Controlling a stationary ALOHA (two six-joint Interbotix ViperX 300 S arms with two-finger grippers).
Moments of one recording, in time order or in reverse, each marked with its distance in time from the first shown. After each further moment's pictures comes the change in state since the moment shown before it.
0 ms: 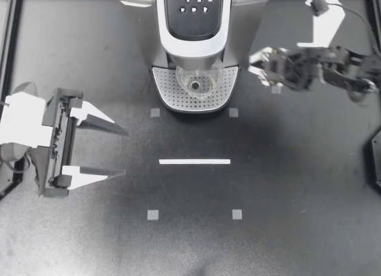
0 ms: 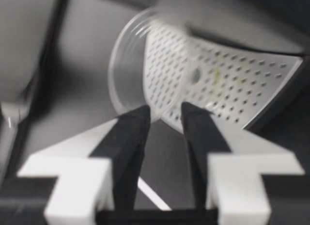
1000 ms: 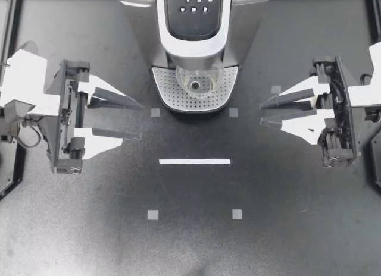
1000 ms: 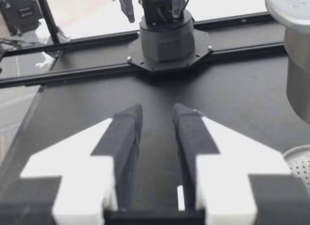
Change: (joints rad) left arm 0.129 0.038 -0.091 -0.035 -0.109 0.012; right arm 0.232 -0.310 0.061 -0.499 -0.212 -0.287
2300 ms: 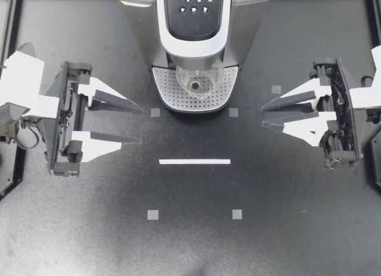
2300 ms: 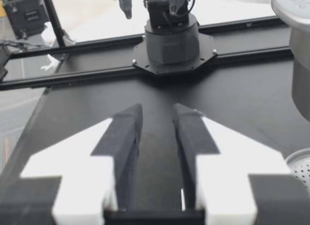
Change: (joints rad) left arm 0.002 0.000 0.002 0.003 -0.046 0.025; right arm 0.000 -0.003 0.017 -0.002 -0.034 -0.002
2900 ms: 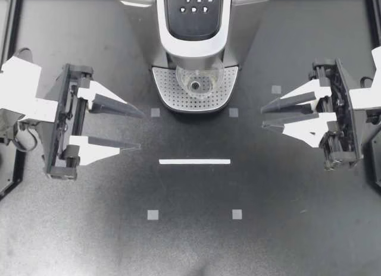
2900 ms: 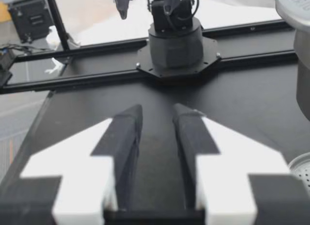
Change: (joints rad) left arm 0.000 0.000 0.005 0.002 -0.052 0.021; right arm 0.002 0.006 0.005 0.002 -0.026 0.000
